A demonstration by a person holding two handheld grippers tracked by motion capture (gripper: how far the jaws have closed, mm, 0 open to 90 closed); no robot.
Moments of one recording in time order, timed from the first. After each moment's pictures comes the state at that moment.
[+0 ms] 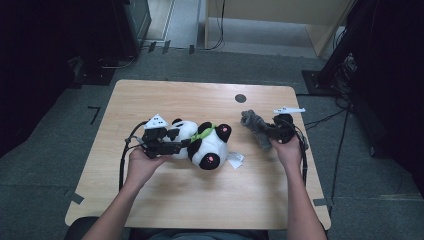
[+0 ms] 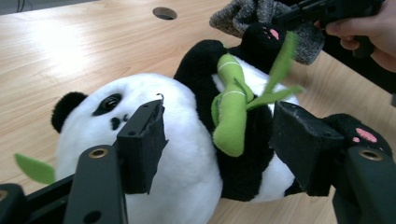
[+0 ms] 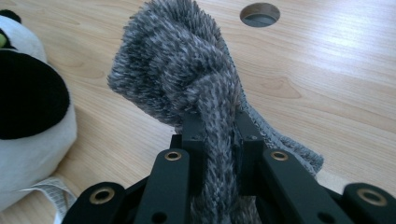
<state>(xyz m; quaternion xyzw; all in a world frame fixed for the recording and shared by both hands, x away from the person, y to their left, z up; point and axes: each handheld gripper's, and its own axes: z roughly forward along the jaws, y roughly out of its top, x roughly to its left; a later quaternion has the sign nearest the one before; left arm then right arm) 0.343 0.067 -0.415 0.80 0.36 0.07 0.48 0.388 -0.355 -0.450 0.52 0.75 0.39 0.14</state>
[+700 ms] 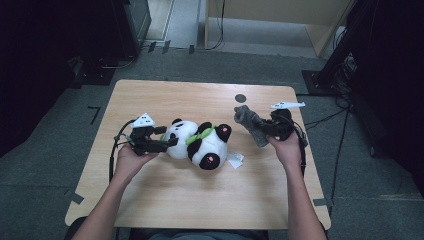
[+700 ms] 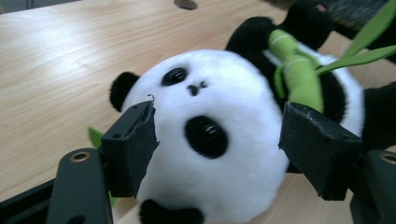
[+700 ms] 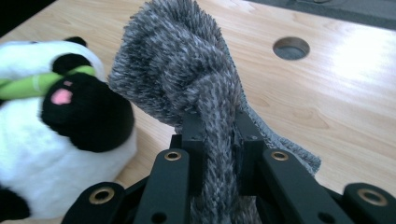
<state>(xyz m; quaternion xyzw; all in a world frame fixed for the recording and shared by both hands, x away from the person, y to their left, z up) 0.366 0.103 -0.438 0.81 0.34 0.08 0.47 0.374 -0.333 -0.407 0.48 0.76 0.41 0.14</state>
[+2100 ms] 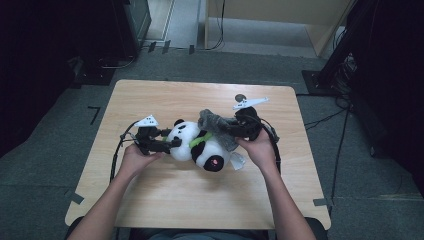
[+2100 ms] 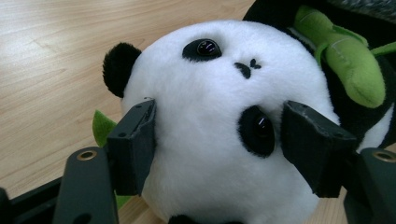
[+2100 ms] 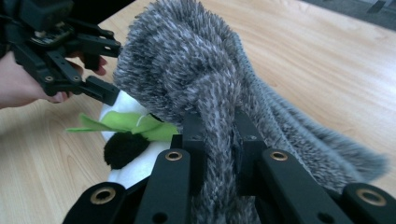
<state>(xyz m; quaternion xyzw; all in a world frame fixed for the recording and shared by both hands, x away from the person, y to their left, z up) 0.385 0.099 -0.472 0.81 0.33 0.02 0.48 0.367 -0.235 -0.383 0.40 0.81 0.42 0.08</state>
